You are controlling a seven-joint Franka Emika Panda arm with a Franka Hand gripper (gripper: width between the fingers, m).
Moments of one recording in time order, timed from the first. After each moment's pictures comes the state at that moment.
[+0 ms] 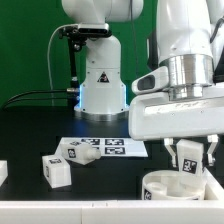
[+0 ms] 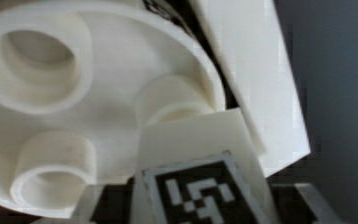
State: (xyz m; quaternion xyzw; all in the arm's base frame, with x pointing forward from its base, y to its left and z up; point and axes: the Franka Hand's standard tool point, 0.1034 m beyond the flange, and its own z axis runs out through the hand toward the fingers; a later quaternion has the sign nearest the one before) arm 0.581 0.112 0.063 -0.95 0.24 -0.21 0.06
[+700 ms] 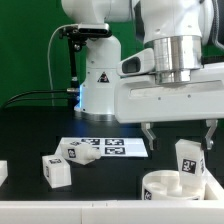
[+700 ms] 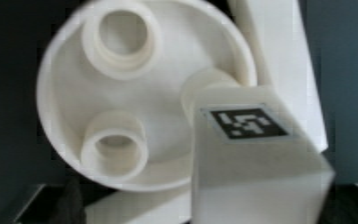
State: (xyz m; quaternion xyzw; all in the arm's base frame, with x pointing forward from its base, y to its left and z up) arm 0.574 0.094 0.092 -0.97 0.23 -0.06 0.07
